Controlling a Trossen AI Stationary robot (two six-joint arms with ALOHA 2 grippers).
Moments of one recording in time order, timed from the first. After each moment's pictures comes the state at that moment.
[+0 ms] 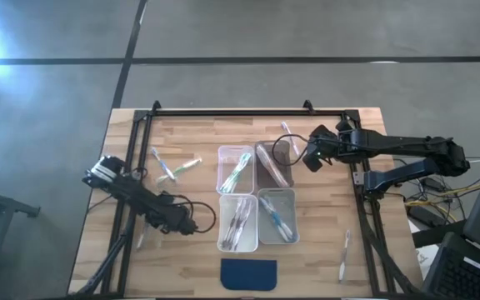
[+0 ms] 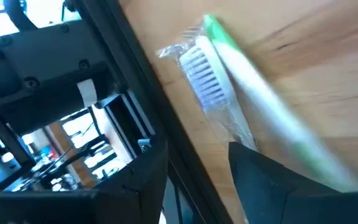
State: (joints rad) left arm -0.49 1.82 0.82 -1.28 0.21 -1.44; right arm -0.15 1.14 0.99 -1.09 0.60 0.55
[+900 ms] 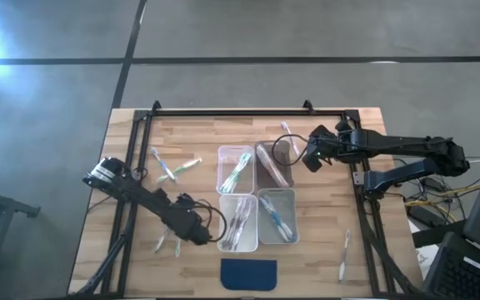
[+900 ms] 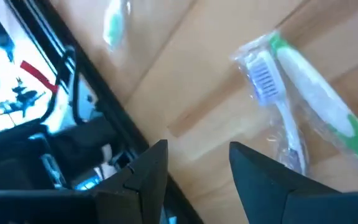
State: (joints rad) left arm -0.51 1.83 1.19 -1.50 -0.10 -1.32; right arm -0.15 1.14 0.99 -1.08 0.59 0.55
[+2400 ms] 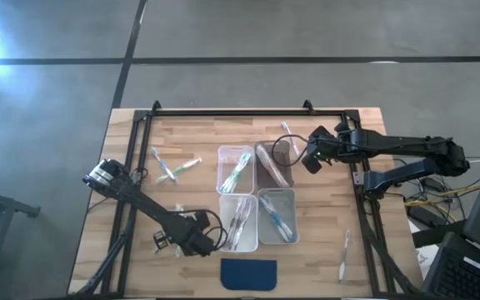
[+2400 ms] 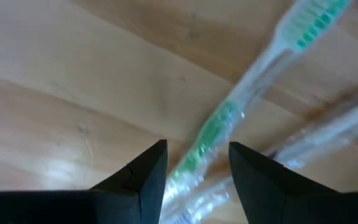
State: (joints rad) left arm -0.56 1.83 1.17 -1.11 -0.02 0.53; right arm -0.15 1.14 0.99 -1.08 0.54 0.57
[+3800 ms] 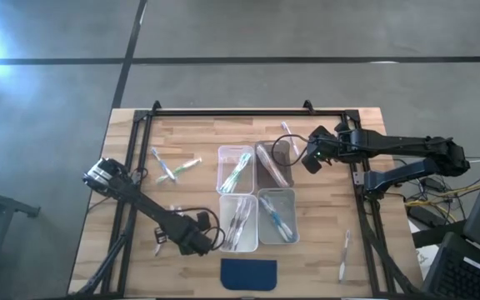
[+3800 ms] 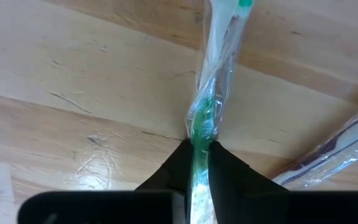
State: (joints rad) left arm -0.56 1.83 1.10 -0.99 -0.10 0.68; right arm -0.15 1.14 0.99 -1.08 0.54 0.57
